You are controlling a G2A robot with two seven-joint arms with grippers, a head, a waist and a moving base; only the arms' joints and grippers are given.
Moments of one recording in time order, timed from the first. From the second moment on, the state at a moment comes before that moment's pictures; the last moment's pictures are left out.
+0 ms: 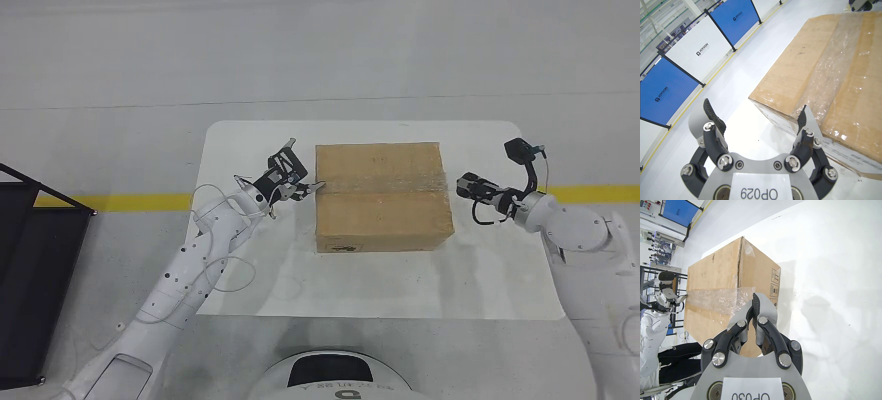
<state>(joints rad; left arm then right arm) 1.15 -1.26 -1.06 -1.36 1.71 -0.34 0.15 -1.40 -0.90 1.58 -1.55 -0.25 -0.10 0.84</state>
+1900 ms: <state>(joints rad) 1.15 -1.26 -1.06 -1.36 1.71 -0.34 0.15 -1.39 -0.91 1.68 -1.57 0.13 -0.11 0.83</state>
